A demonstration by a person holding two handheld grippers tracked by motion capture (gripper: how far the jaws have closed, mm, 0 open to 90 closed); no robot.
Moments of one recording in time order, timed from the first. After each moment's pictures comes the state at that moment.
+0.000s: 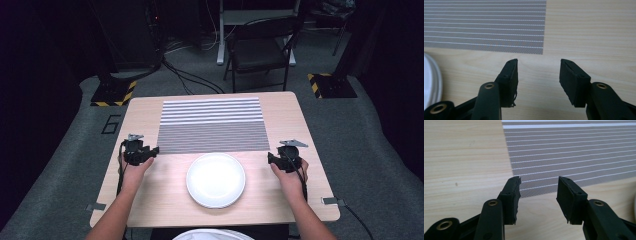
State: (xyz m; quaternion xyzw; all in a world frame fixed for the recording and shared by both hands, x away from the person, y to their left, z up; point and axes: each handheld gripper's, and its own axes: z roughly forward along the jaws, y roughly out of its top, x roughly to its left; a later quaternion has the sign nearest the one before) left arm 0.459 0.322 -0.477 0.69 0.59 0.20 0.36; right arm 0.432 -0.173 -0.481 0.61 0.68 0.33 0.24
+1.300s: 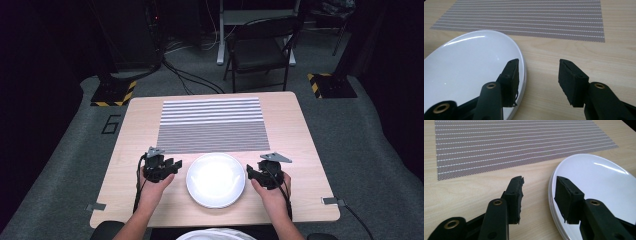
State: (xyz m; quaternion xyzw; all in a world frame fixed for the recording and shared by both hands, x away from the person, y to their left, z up) left arm 0.398 0.248 -0.468 0.72 0.54 0.15 0.41; right arm 0.375 -0.109 -0.466 0.57 0.70 0.39 0.20
